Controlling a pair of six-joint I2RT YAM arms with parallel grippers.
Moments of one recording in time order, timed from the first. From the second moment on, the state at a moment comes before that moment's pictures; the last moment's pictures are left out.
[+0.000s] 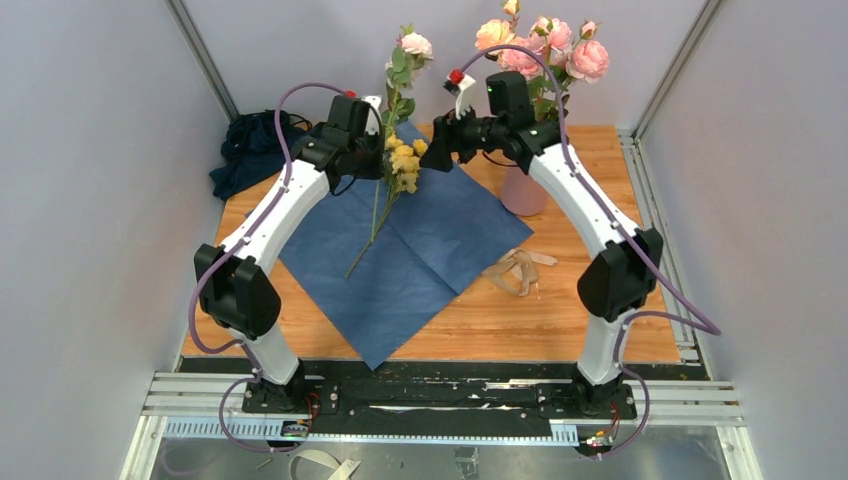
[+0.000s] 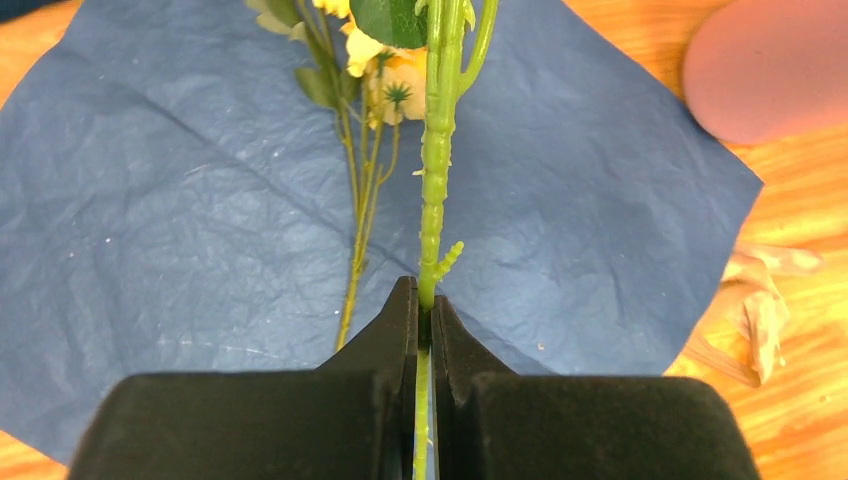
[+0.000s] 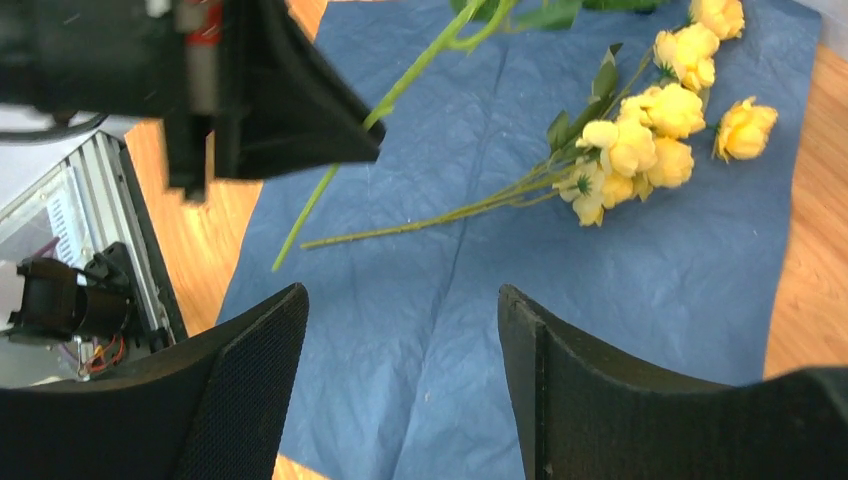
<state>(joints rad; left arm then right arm) -0.38 1.71 1.68 -0.68 -0.02 -0.24 0.46 1.83 1.91 -0.56 -0.65 -0.01</state>
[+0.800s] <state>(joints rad) -0.50 1.63 1.65 -0.66 0.08 -0.19 0.50 2.10 2.24 -0.46 -0.67 0.12</state>
